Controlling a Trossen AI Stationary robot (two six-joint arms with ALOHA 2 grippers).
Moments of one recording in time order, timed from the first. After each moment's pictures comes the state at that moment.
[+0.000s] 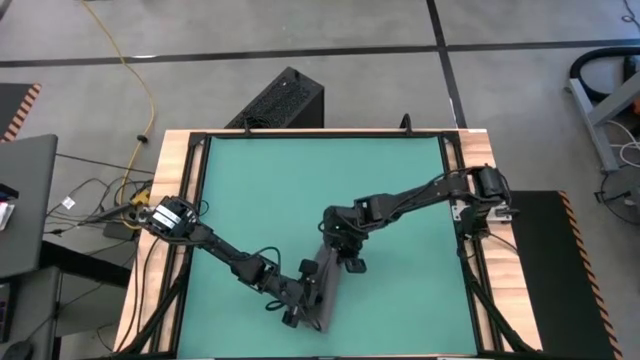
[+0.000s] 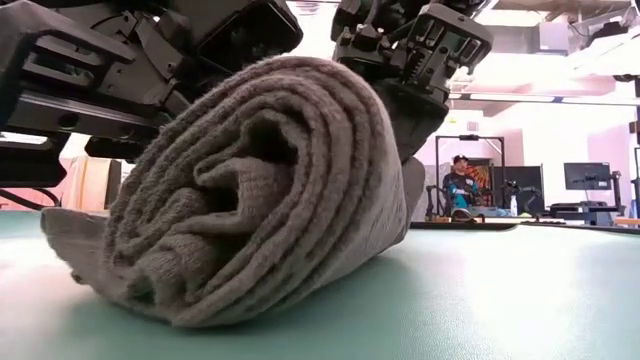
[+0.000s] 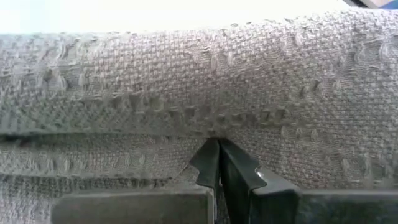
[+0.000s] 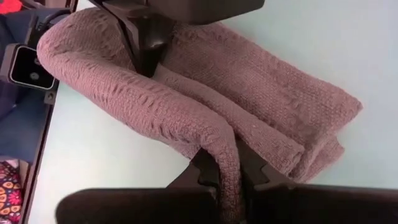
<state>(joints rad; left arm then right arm) -0.50 1.98 0.98 0.31 -0.16 -0.04 0.06 1.81 1.20 -0.43 -0.40 0.05</state>
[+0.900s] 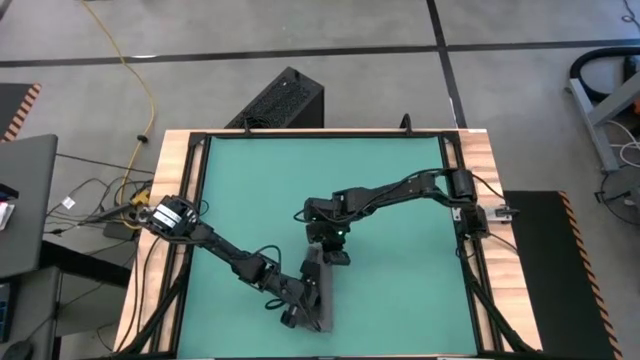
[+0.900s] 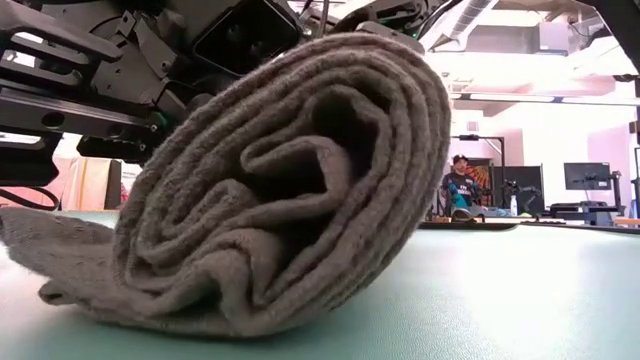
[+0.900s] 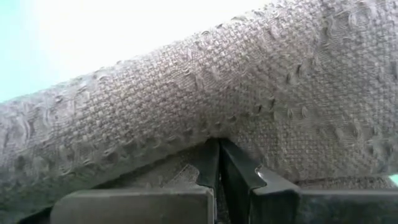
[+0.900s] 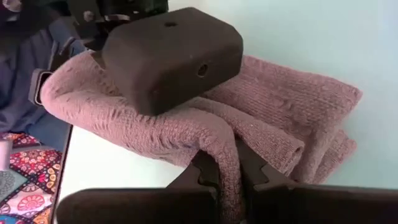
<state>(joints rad) -0.49 1.98 0.98 0.32 -0.11 0.01 -0.01 2.02 1.45 -0.53 -0.60 -0.01</state>
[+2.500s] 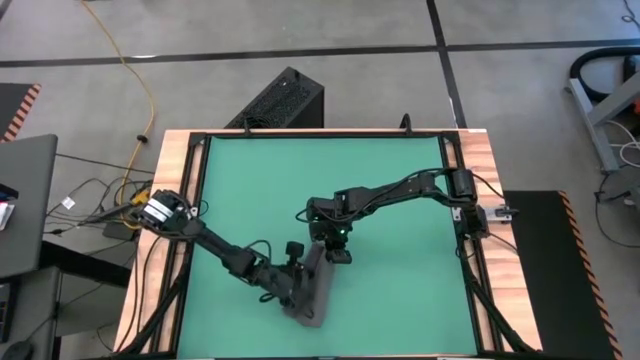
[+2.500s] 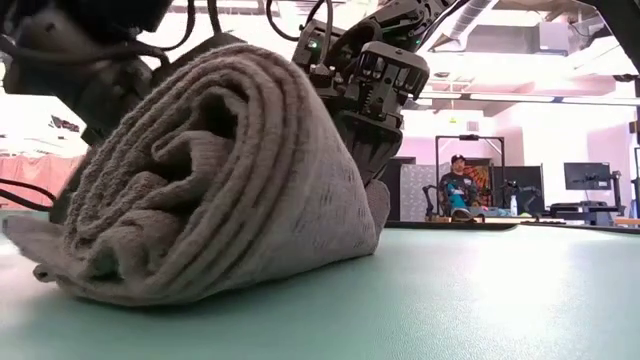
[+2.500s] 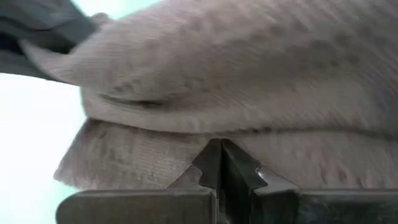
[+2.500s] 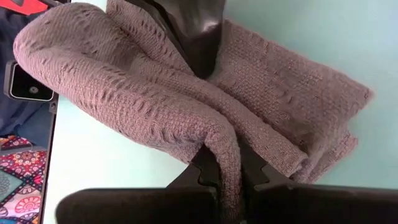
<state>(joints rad) -0.47 1.90 0.83 0.34 -0.49 0.04 -0.01 2.02 1.42 -0.55 -0.58 0.00</state>
